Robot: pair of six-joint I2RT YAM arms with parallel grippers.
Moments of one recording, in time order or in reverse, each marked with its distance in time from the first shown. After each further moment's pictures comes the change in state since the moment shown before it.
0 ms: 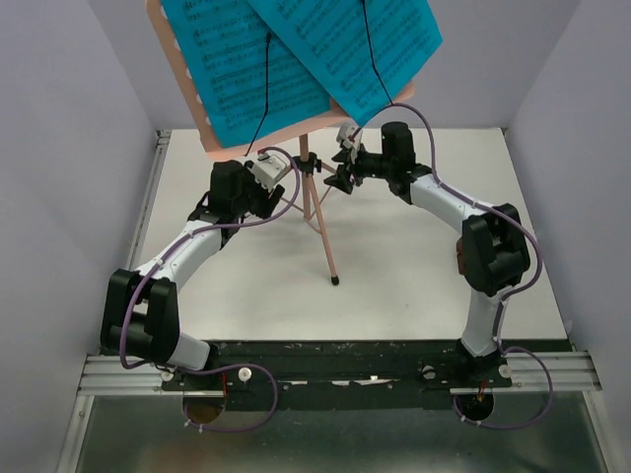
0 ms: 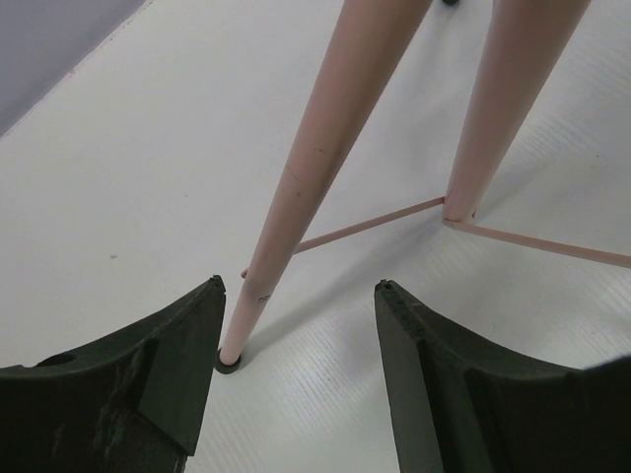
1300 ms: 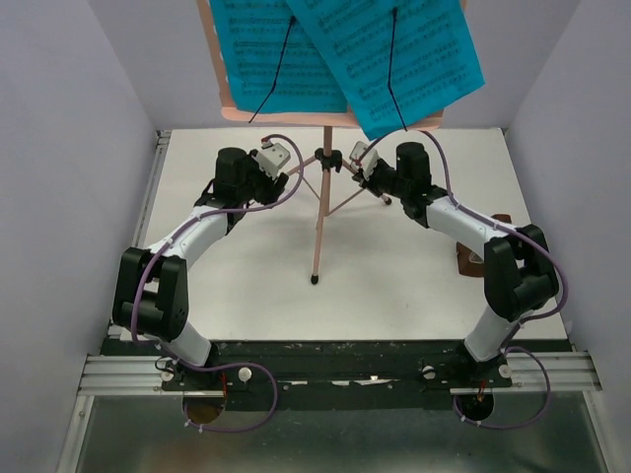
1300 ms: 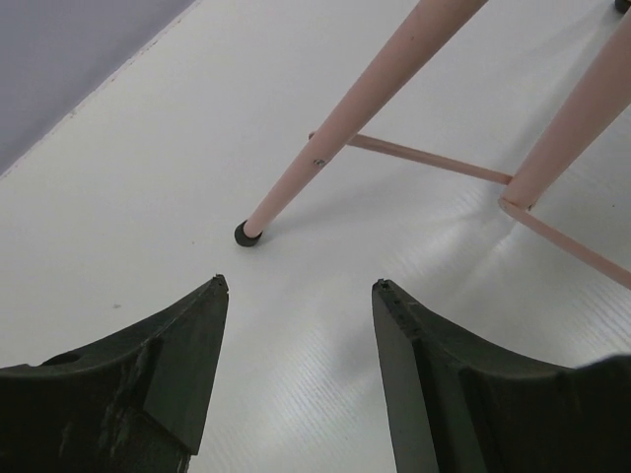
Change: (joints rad) left arm 0.017 0.142 0.143 0.027 0.045 -0.011; right arm 0.002 -0.181 -0.269 0.105 0.343 -0.170
